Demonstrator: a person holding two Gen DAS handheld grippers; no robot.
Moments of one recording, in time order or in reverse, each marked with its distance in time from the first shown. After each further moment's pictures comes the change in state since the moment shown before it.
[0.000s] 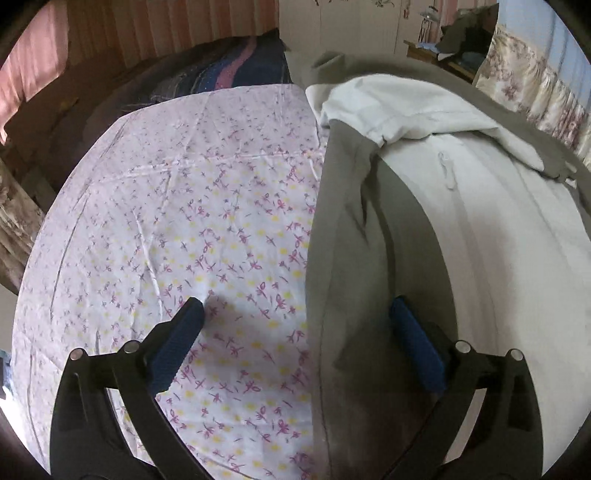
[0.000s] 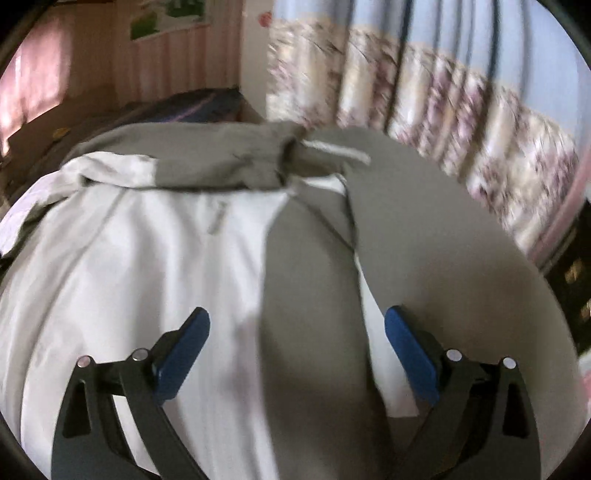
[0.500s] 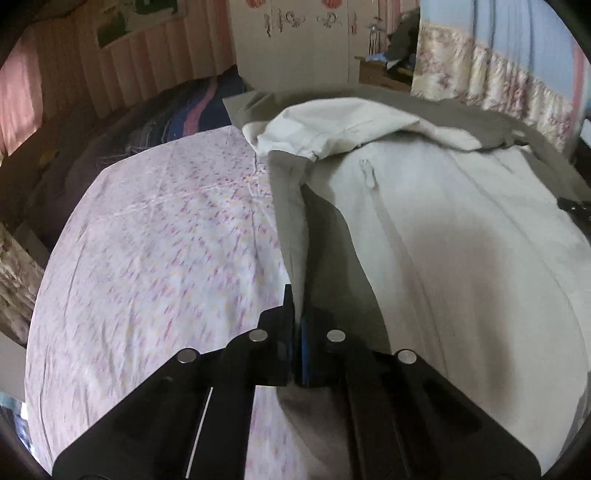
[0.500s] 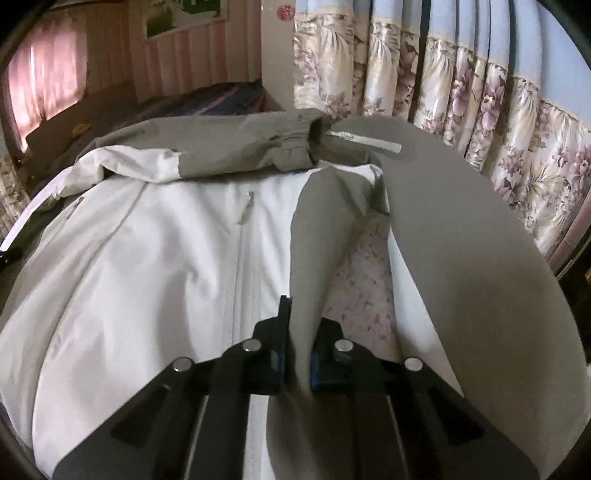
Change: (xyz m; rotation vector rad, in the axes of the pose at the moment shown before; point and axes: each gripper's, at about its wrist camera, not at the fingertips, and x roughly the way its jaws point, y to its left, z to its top) left arm -0.063 -0.039 -0.043 0.150 -0.140 -0.048; right arm -0.018 0.006 -0.013 -0.044 -0.004 0.120
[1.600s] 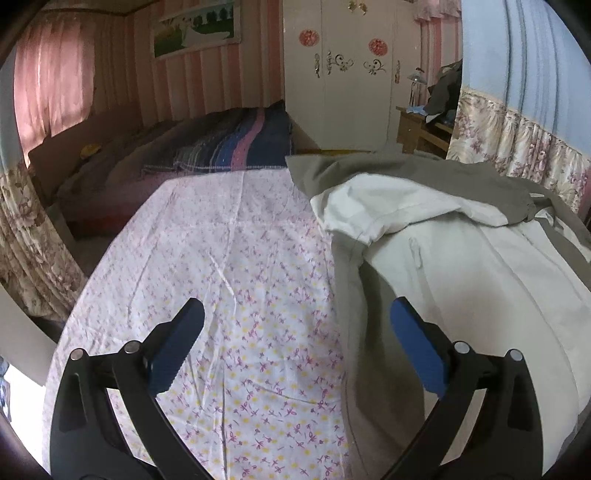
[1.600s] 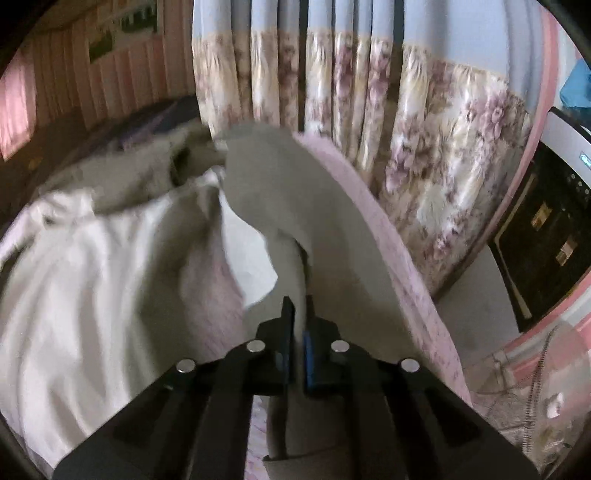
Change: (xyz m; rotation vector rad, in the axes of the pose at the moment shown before) left arm -0.052 0.048 0.000 -0.124 -0.169 0.106; right arm -0.081 -0.096 -0.019 0.198 -0.079 -0.118
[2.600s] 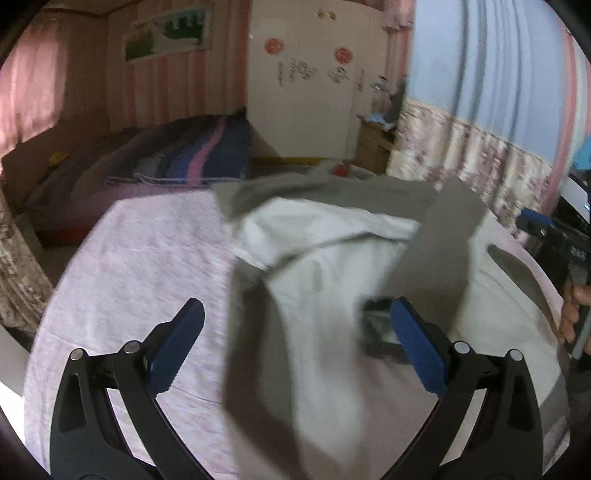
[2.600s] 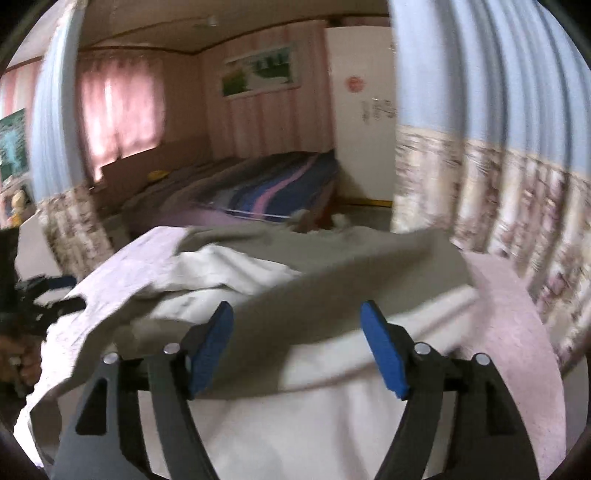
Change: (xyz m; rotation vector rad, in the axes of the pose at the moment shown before) left arm -0.034 -0.082 0.018 0.017 0.002 -0.166; right arm -0.016 0.169 0.040 -0.200 -0.176 0.383
